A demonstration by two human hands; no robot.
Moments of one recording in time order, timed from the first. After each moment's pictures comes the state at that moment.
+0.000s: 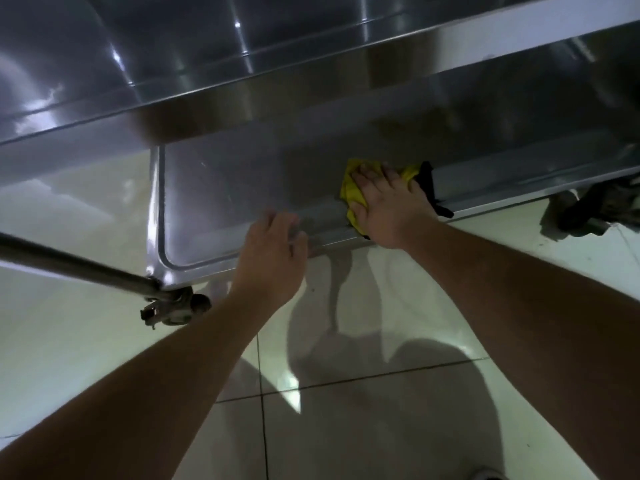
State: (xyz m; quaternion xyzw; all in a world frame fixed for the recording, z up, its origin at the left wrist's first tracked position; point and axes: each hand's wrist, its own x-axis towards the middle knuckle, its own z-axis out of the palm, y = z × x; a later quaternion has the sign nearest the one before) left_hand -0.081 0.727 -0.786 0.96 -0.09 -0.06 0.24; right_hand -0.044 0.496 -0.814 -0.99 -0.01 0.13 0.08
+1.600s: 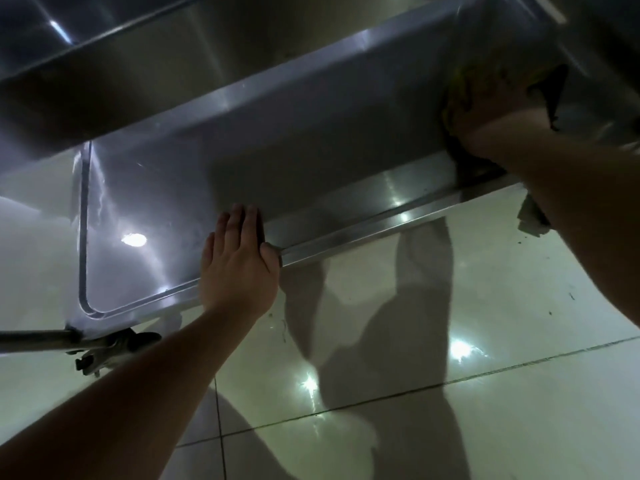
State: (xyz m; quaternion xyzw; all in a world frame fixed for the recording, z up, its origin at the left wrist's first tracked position) left_hand -0.051 0.657 -0.846 0.99 -0.09 -0.01 0.04; right_hand 0.059 0.196 -0.897 -0.97 0.21 -0.04 0.14
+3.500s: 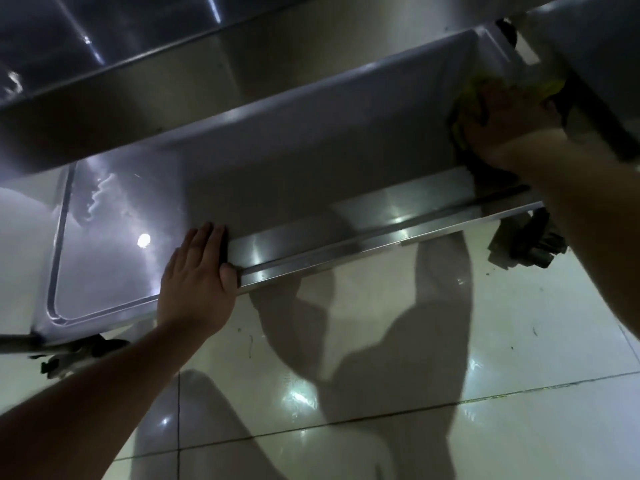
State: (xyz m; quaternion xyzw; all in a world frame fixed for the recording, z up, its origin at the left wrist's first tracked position) left_hand -0.049 0.660 -0.846 0.99 -0.11 -0.01 0.04; right_hand 0.028 0.161 -0.821 -0.98 0.17 0.01 0.13
